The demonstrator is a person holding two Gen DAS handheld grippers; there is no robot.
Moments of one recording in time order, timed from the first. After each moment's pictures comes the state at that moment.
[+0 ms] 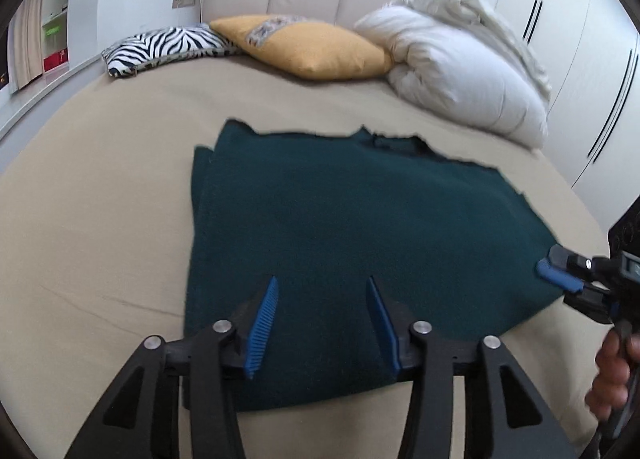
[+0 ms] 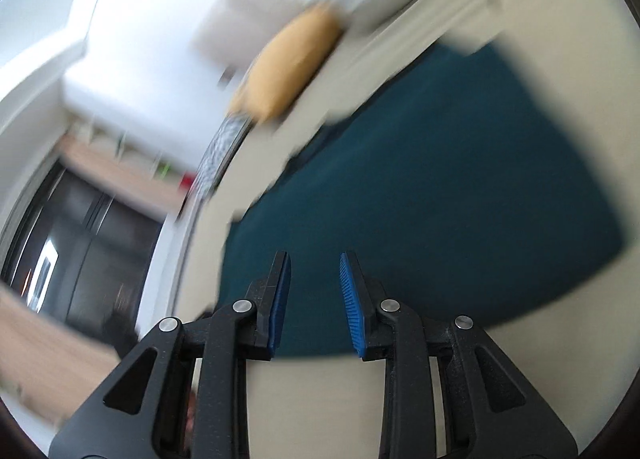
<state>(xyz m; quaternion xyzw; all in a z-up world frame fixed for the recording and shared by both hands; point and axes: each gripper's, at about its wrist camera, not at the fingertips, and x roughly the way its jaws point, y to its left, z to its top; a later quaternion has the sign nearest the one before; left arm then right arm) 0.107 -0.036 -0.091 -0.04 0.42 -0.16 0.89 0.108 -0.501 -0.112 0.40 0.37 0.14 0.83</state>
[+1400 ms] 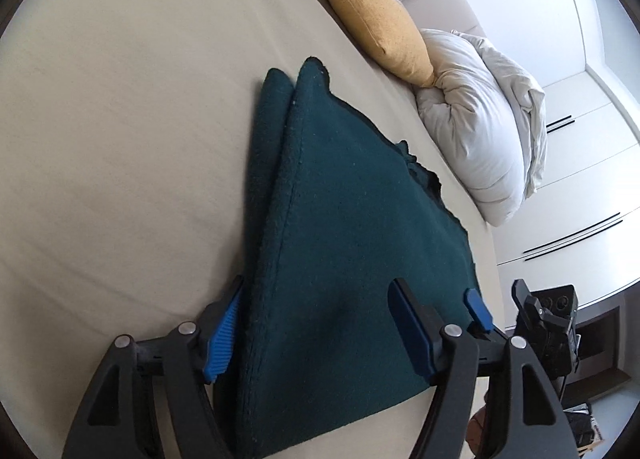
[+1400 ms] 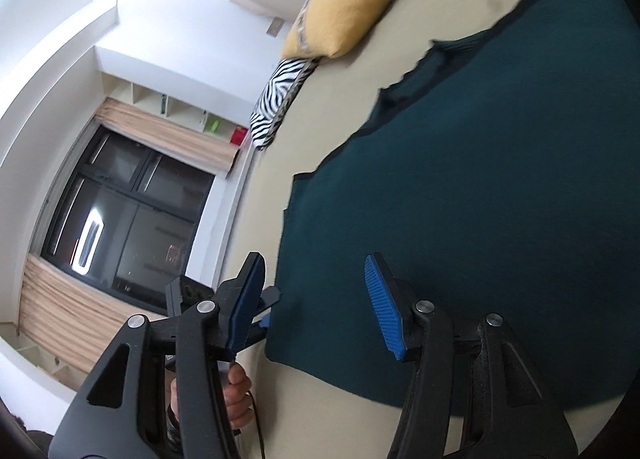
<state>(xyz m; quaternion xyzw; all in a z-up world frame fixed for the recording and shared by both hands) 0.161 0.052 -0.136 -0.33 0.50 -0.22 0.77 0.166 -0.403 -0.105 0.42 0.39 0.24 0.79</state>
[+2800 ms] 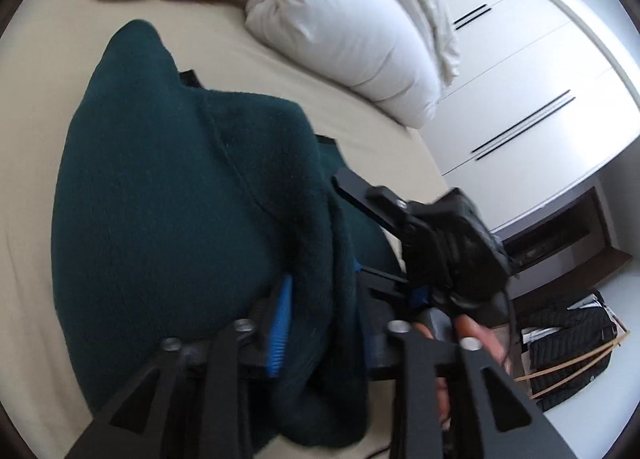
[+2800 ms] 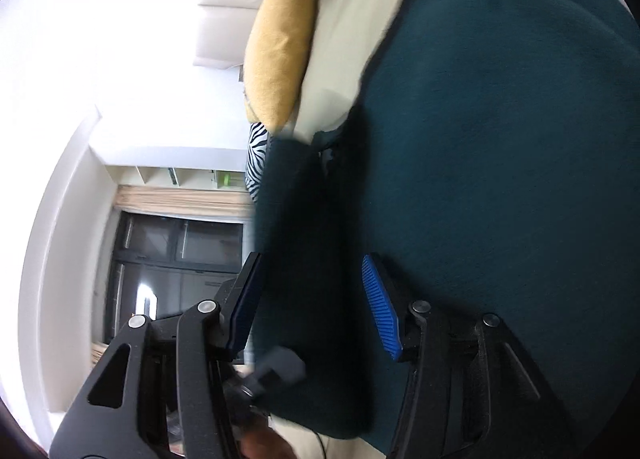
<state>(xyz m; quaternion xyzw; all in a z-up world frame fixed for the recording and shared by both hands) 0.174 -0.203 -0.079 -0.21 0.48 -0.40 0.75 0.206 -0.559 -0.170 0.58 0.36 0.21 0.70</state>
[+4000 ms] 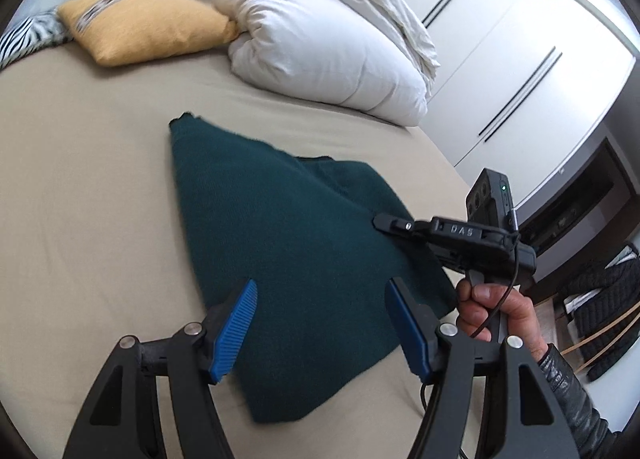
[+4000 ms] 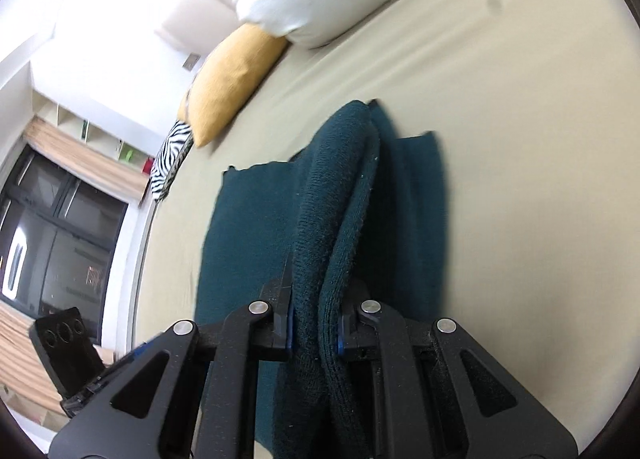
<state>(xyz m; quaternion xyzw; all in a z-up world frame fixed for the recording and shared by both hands) 0.144 -0.198 -0.036 -0.11 0.43 -0.39 0.81 0.144 -0.639 -0.098 0.36 0.42 0.07 0.83</state>
